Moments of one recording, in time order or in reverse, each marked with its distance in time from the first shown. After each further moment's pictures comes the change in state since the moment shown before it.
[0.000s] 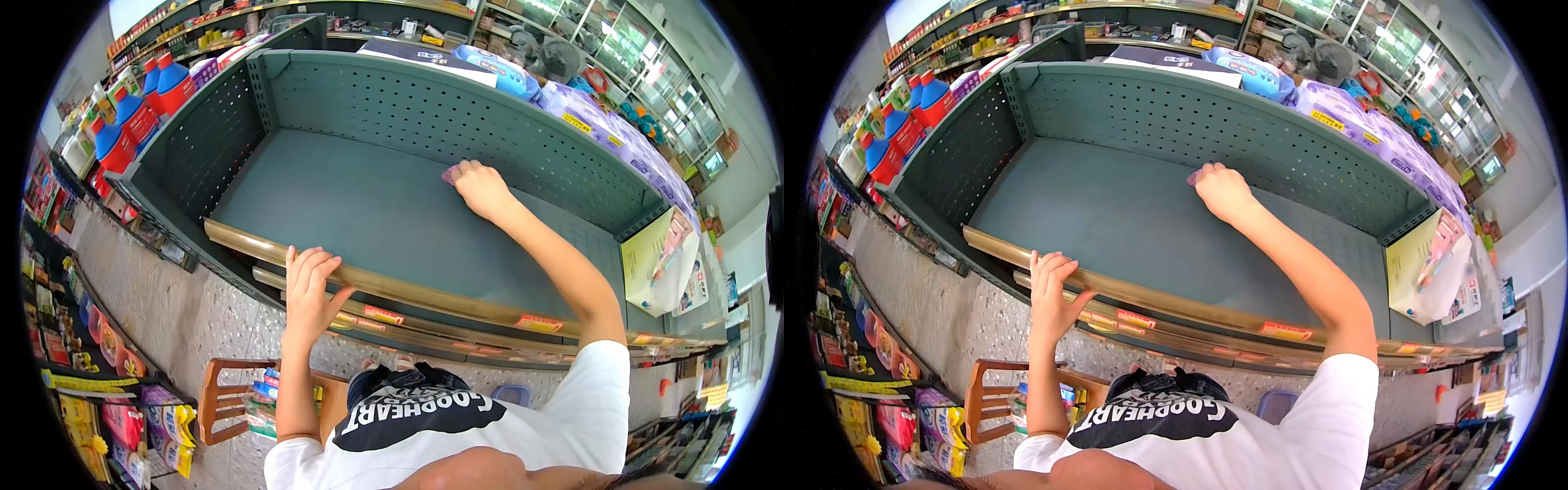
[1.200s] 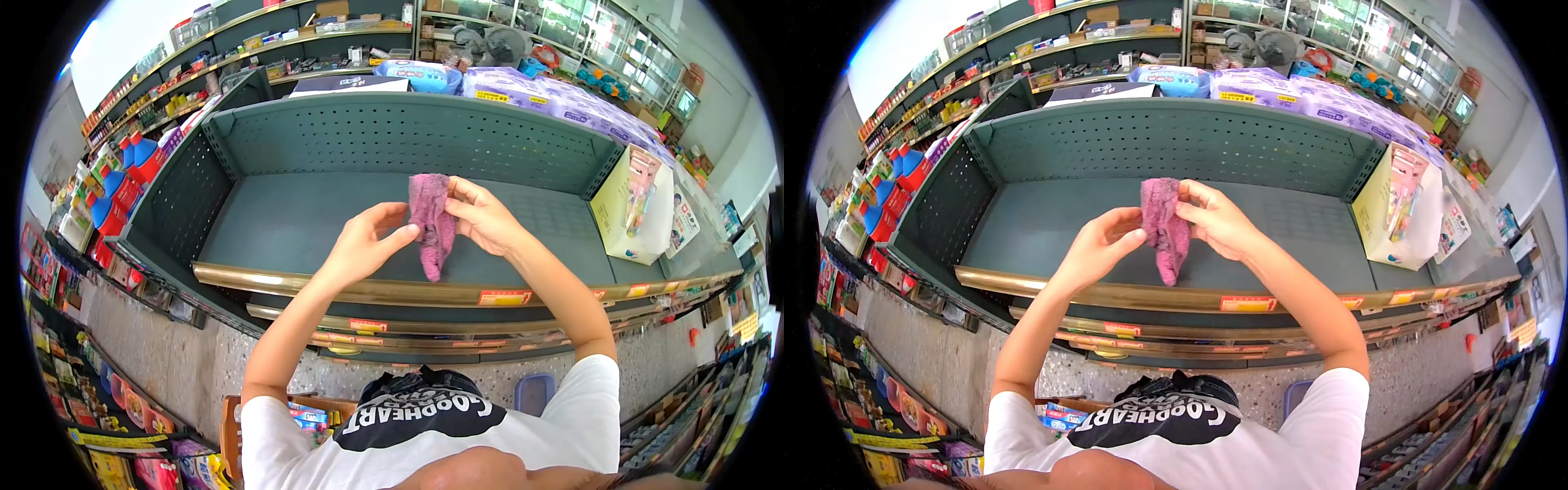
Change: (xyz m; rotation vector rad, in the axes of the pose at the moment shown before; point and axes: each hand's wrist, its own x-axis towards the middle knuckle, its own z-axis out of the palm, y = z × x) left_hand 0.123 0.103 0.067 -0.935 -0.471 -0.302; right_hand -0.115 -0.014 -0.104 2.086 0.064 0.525
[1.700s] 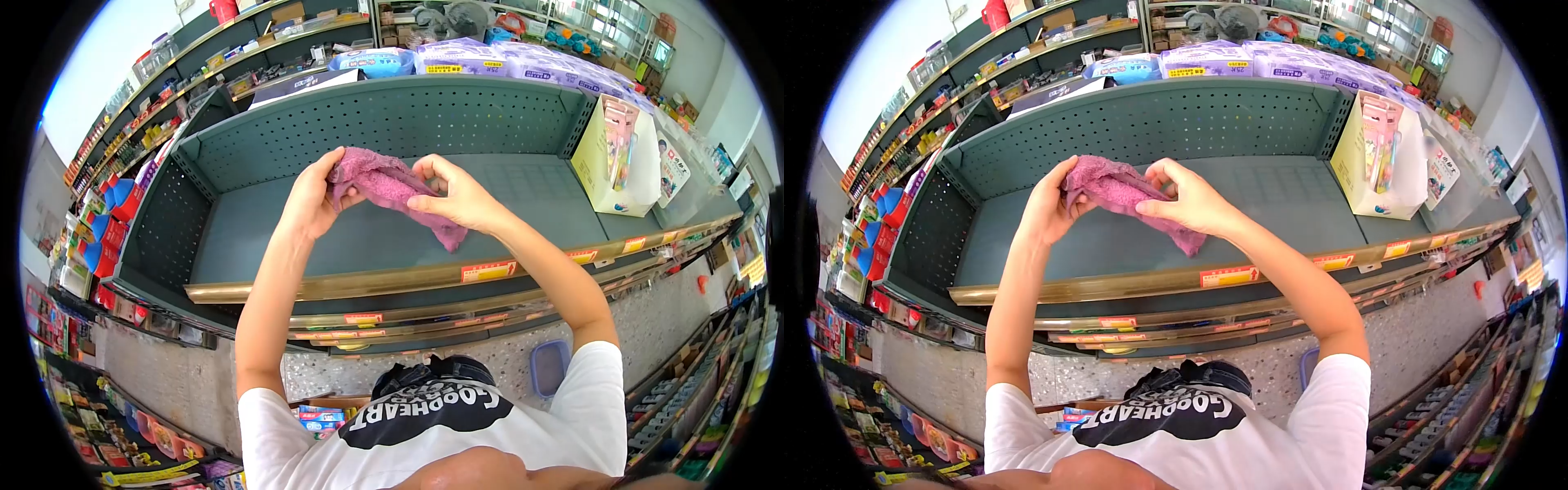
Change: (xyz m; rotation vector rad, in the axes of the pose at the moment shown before) left_hand 0.057 0.047 -0.018 -0.621 0.026 -0.386; right_hand -0.019 0.006 -0.008 -0.467 0.212 -0.233
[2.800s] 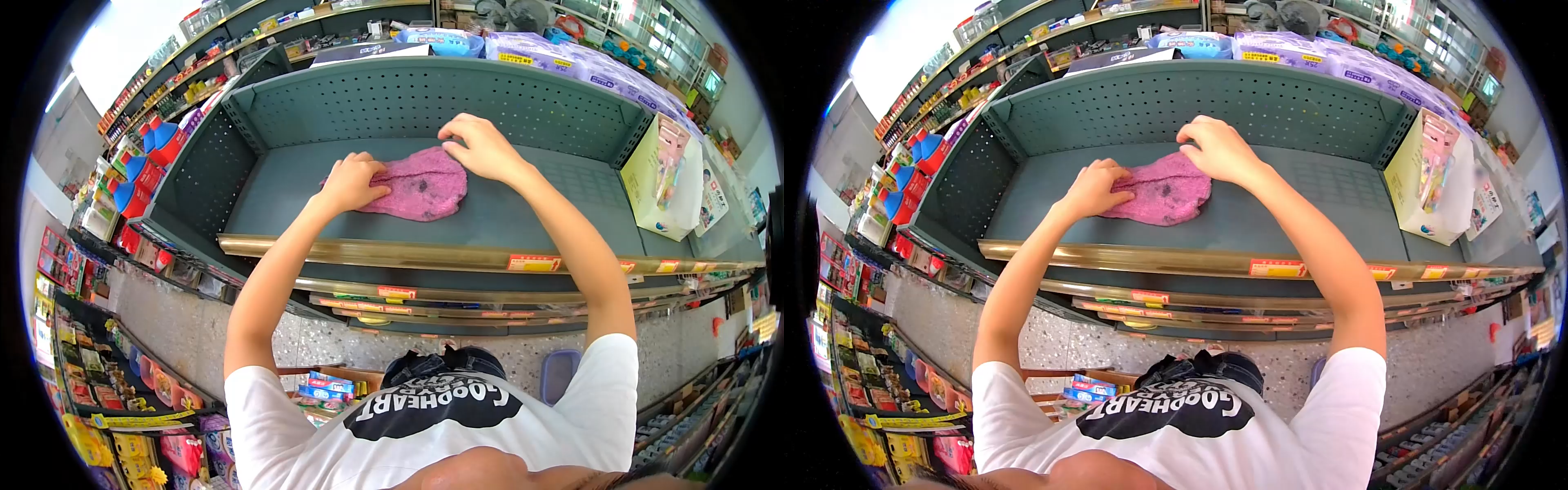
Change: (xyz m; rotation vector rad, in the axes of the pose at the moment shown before) left_hand 0.011 -0.032 -0.109 1.732 -0.063 0.562; right_hand 0.081 0.015 0.014 -0.776 -0.053 -0.338
